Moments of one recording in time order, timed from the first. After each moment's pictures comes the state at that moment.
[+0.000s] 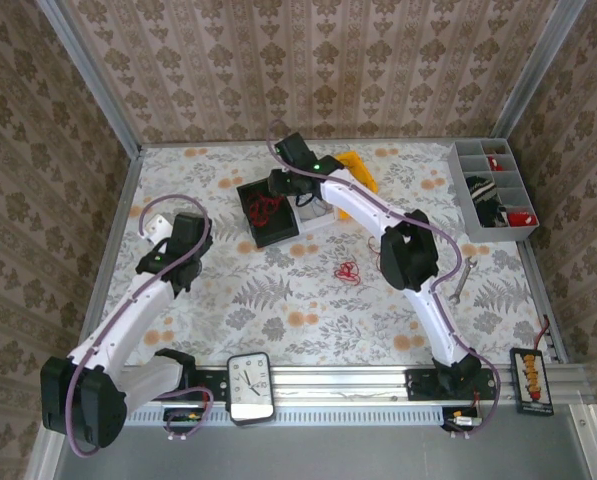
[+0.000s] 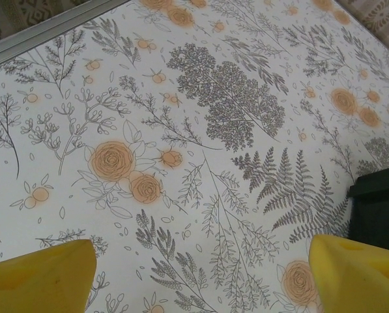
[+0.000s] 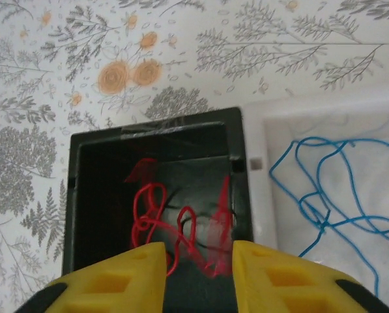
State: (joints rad) left arm -0.35 1.05 0.76 -0.60 -0.54 -0.97; right arm 0.62 2.36 2.22 -0.67 0.01 0.44
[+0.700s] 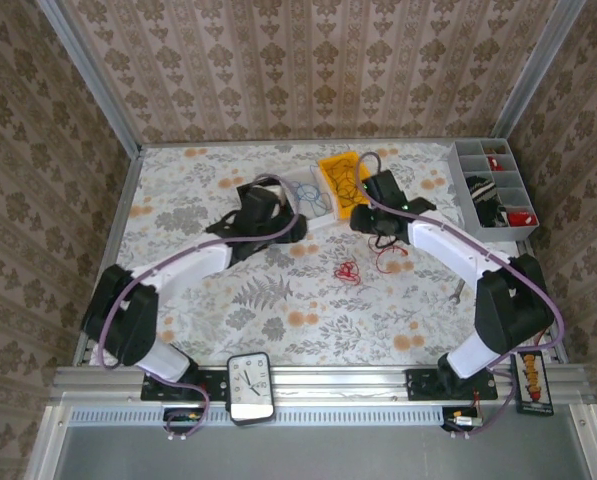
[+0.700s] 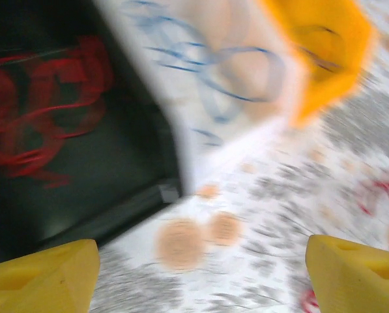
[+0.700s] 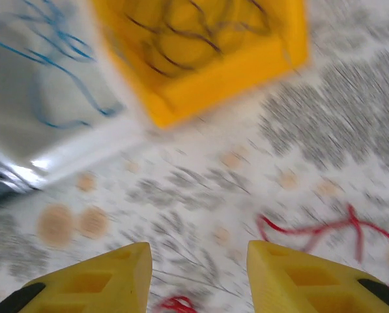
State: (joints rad) left arm -0.69 1.55 1.03 -0.20 0.03 -0.46; right arm 0.40 1.56 1.13 -0.54 0.09 0.52
